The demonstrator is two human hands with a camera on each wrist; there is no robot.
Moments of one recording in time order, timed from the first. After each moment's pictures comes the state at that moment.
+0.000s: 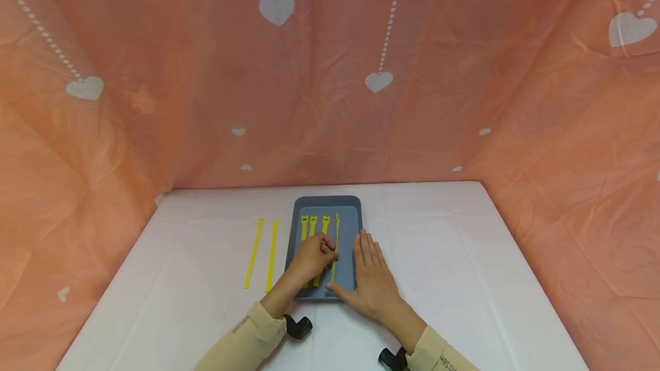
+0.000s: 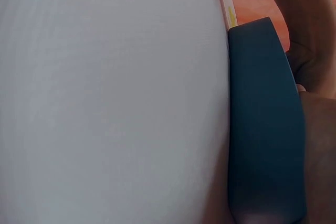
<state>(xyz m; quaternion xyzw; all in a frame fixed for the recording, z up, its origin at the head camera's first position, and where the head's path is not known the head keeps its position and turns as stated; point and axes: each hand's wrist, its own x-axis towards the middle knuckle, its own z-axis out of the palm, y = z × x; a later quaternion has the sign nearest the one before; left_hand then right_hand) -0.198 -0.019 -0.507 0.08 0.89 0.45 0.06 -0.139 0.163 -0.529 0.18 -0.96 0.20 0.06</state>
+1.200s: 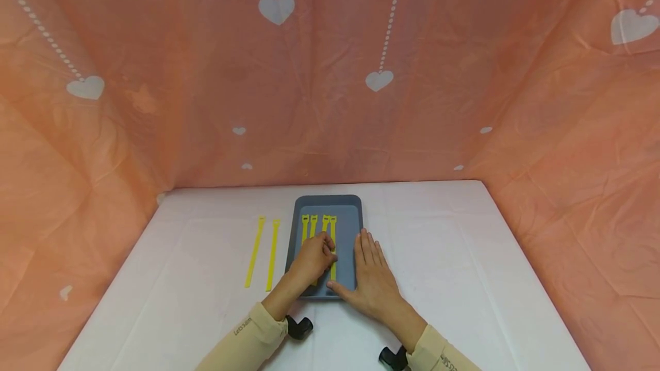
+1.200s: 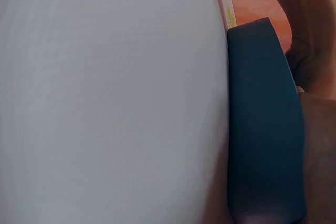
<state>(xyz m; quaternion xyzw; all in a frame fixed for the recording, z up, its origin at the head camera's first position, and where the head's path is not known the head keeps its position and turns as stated) -0.194 -0.019 -0.502 0.11 0.91 0.40 0.03 -0.140 0.163 -0.530 0.18 -0.96 0.20 0.06</state>
